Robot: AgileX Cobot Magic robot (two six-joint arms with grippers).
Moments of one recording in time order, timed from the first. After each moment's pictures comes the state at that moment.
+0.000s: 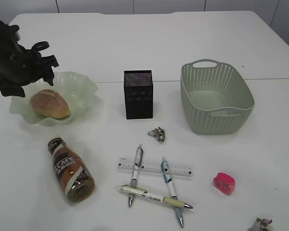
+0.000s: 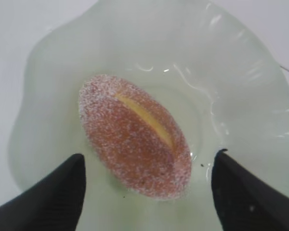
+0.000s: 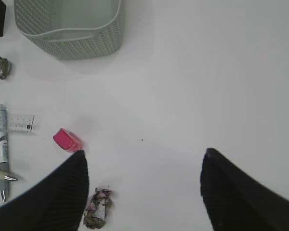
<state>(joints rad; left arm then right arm) -0.22 1.96 -1.35 0.34 0.48 -0.99 0.02 0.80 -0.77 -0.03 0.93 0.12</state>
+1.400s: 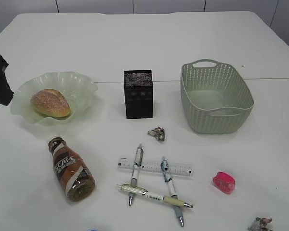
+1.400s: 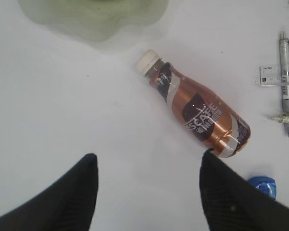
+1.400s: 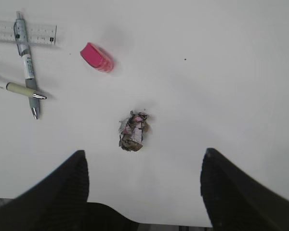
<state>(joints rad) -0.27 1.45 -1.24 -0.04 1.10 -0.08 0.02 0.97 -0.77 0.17 1.10 0.02</state>
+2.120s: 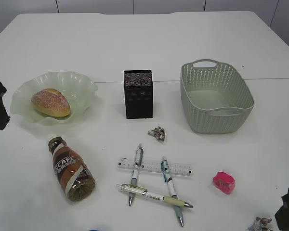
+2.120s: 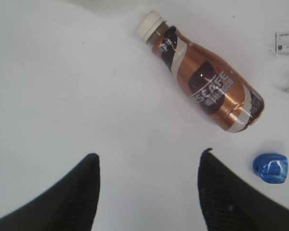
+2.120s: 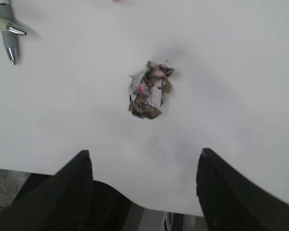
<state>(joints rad) -0.27 1.43 -1.13 -0.04 1.10 -0.08 0.24 1.09 -0.56 0.17 0.90 0.12</state>
